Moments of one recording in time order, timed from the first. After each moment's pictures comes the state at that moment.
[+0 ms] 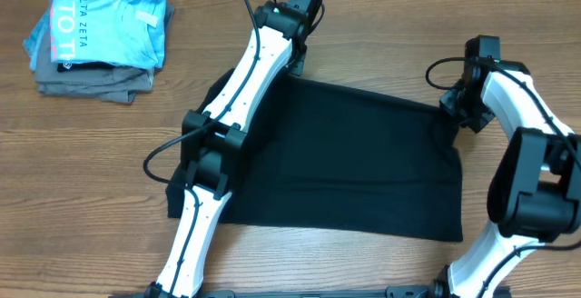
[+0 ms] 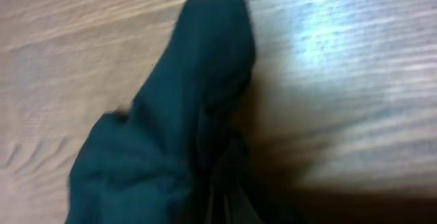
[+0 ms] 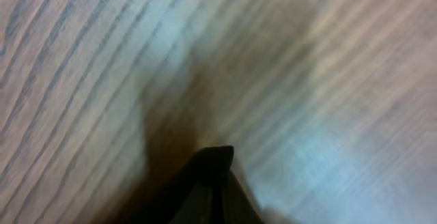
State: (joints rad) left arm -0.44 2.53 2.48 -1.31 -0.29 -0.26; right arm -0.16 1.97 1.40 -0.85 0.18 0.71
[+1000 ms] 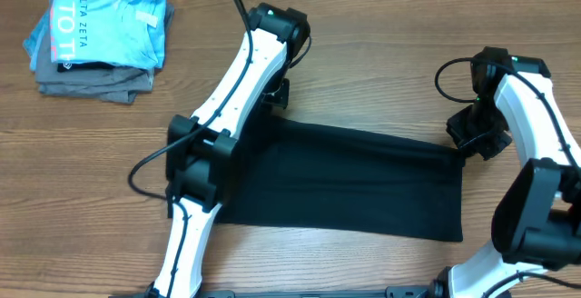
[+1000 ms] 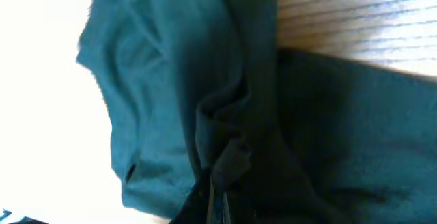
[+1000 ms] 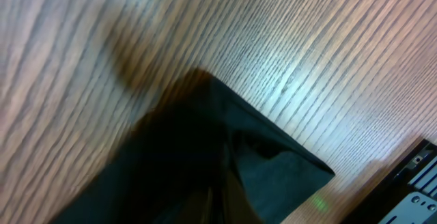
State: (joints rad) left arm -0.44 2.36 2.26 -1.68 -0.22 -0.41; right arm -0.16 1.83 1.41 -1.33 0.14 0.86
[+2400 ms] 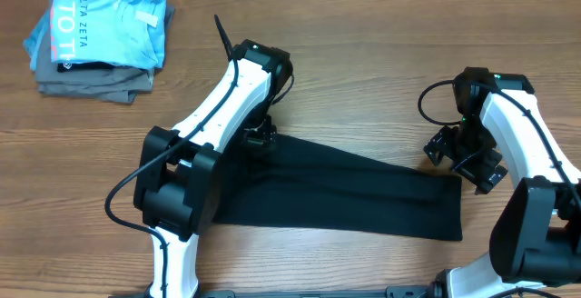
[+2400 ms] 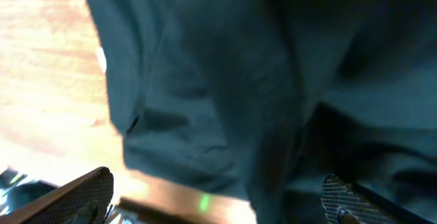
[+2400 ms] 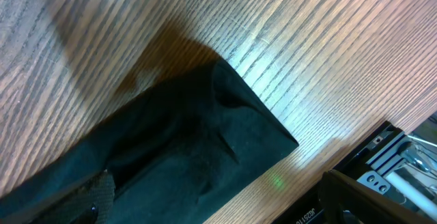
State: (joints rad) left arm -0.44 2.12 1.73 -1.51 -0.22 -0.44; right arm -0.09 1.74 1.26 -1.36 0.15 0.78
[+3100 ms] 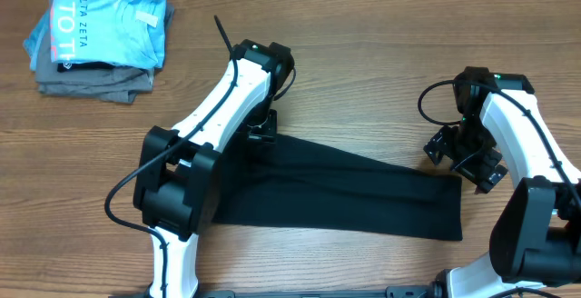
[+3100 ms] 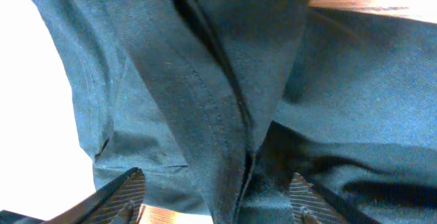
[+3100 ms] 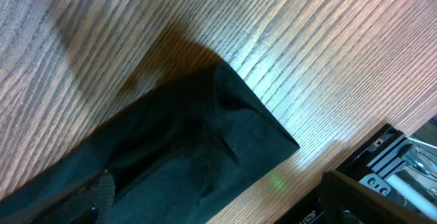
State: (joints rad) left arm -0.42 2.12 1.73 -1.44 -0.16 -0.42; right arm -0.09 1.74 1.26 -1.36 0.16 0.77
